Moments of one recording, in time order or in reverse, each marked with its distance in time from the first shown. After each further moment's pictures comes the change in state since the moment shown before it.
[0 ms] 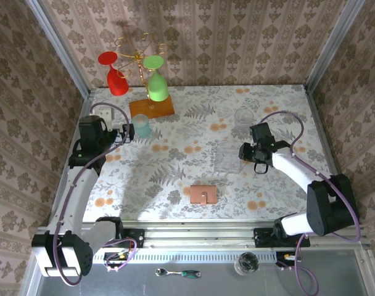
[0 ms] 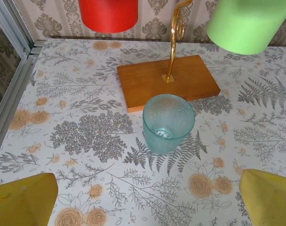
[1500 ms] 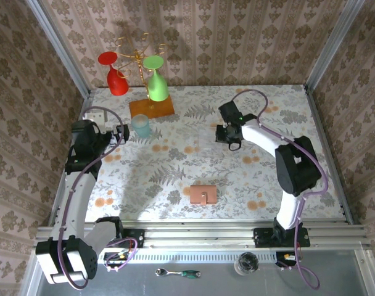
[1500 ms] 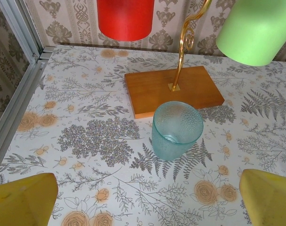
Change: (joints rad) left arm 0.085 -0.046 -0.051 0.058 0.074 0.002; right arm 0.163 0.468 0.552 -0.129 0.019 0.040
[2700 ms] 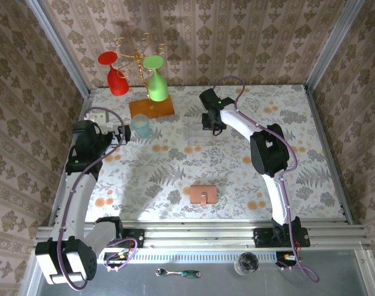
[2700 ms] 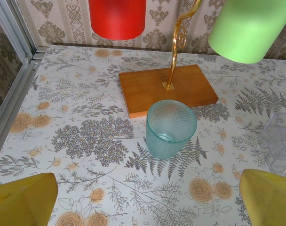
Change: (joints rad) left arm -0.015 -0.006 -0.006 0.000 0.008 0.000; right arm 0.040 0.379 0.531 -0.233 0.123 -0.016
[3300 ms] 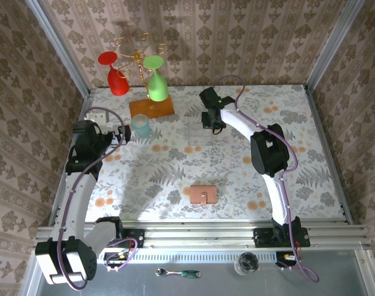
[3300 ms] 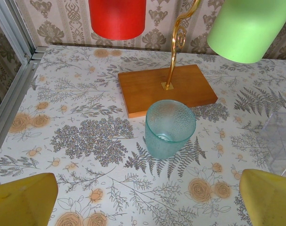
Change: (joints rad) left arm 0.000 0.000 0.000 0.000 0.003 0.000; right arm -0.001 0.000 0.018 0.001 -0.007 -0.003
